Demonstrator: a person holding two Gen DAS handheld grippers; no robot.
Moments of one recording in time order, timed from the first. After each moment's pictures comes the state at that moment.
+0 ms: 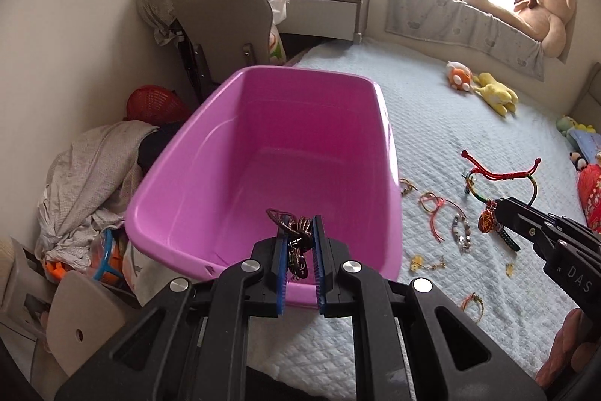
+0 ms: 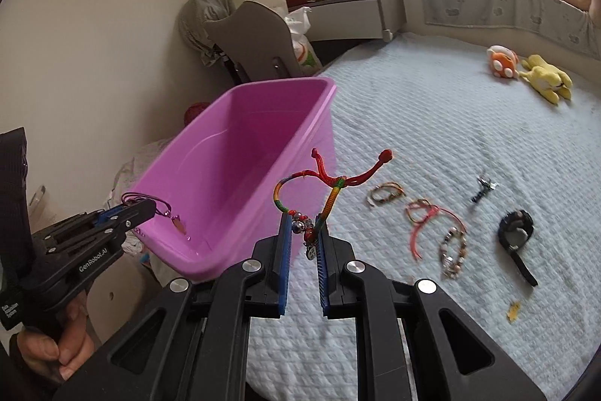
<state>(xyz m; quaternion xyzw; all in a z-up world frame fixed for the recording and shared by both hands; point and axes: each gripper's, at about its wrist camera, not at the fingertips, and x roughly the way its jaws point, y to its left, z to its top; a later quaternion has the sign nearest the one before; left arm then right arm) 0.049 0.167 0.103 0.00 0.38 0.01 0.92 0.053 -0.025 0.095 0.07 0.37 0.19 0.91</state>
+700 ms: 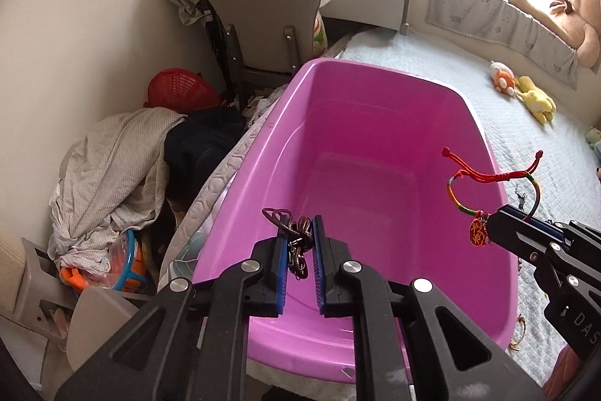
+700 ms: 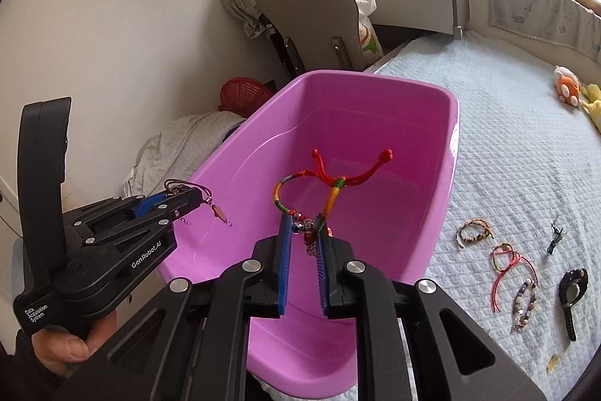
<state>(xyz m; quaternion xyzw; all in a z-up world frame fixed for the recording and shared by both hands) 0.123 0.256 0.087 -0.01 0.42 0.05 0.90 0.128 0.103 0.091 0.03 0.41 0.25 0.87</state>
